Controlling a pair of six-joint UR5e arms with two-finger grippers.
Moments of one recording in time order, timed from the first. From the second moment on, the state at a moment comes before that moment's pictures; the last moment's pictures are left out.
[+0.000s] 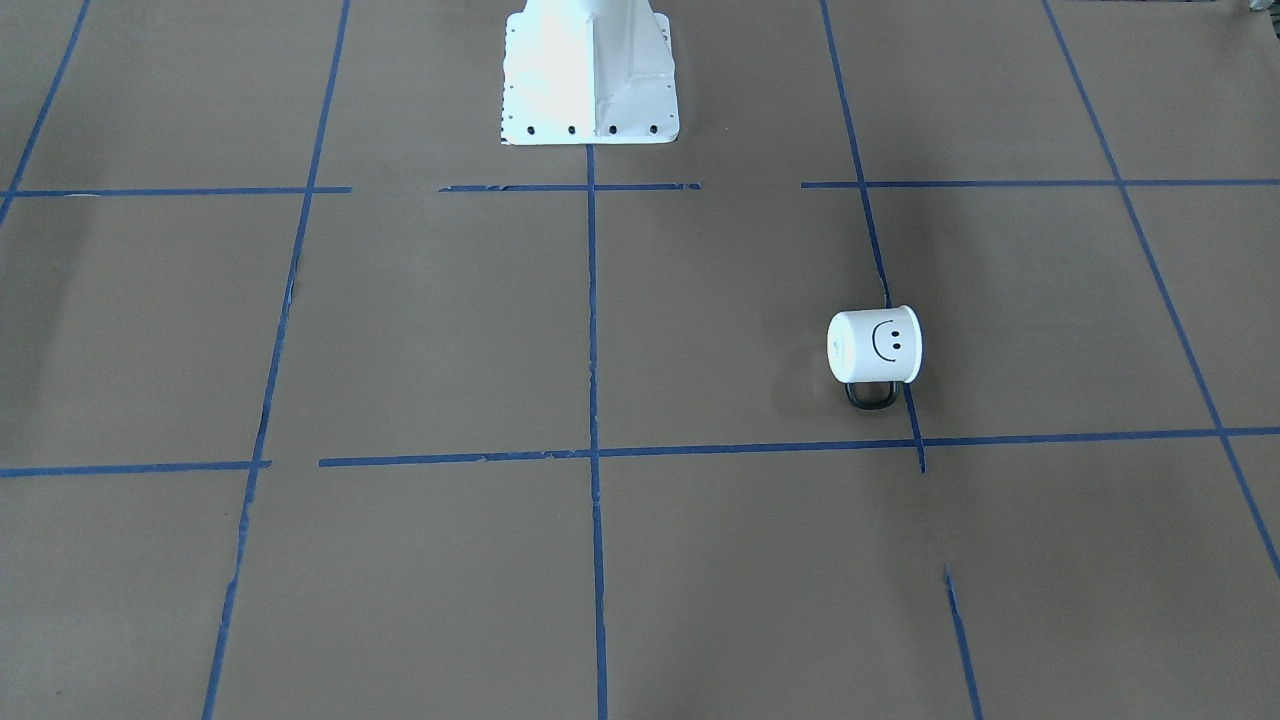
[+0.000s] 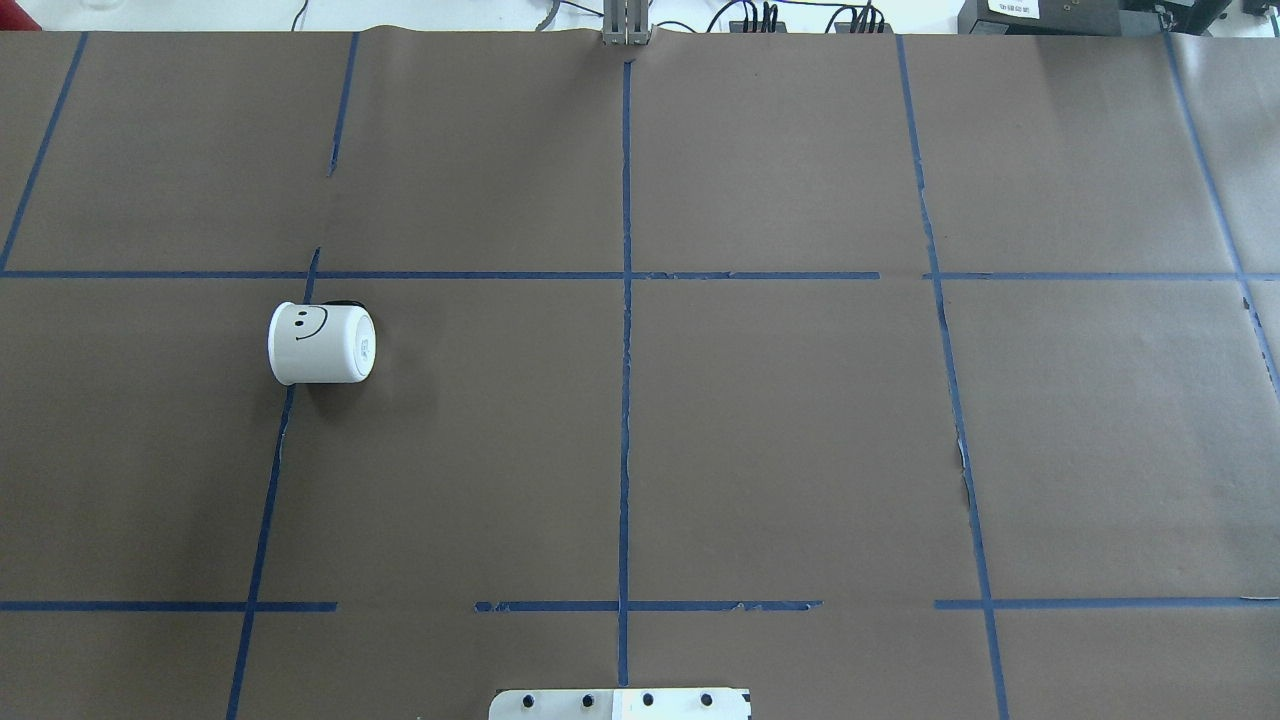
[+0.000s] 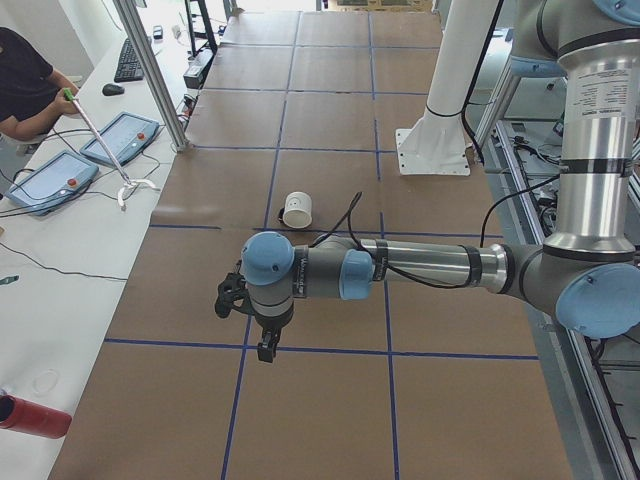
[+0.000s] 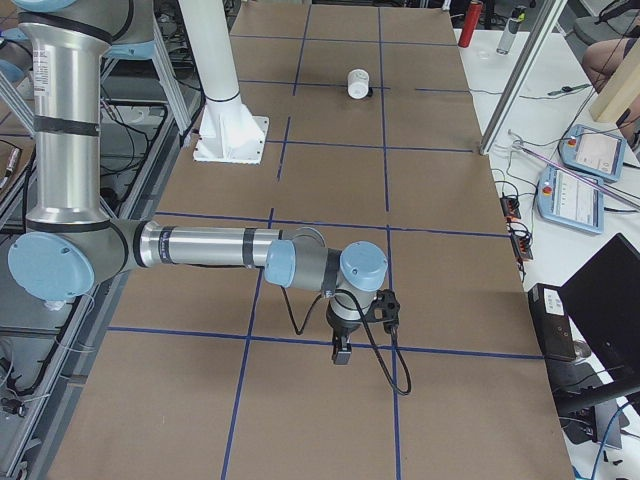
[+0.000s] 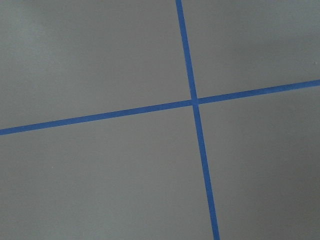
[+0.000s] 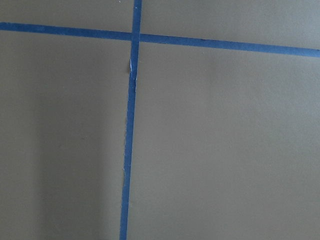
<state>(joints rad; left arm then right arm) -1.63 -1.57 -1.67 -1.49 -2.30 0.19 1.57 -1.64 1.66 -1.72 2.28 -0.15</state>
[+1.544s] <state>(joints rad) -1.47 -1.55 -1.67 -1.89 -2.50 -0.48 1.57 -1.64 1.66 -1.72 2.28 -0.15</state>
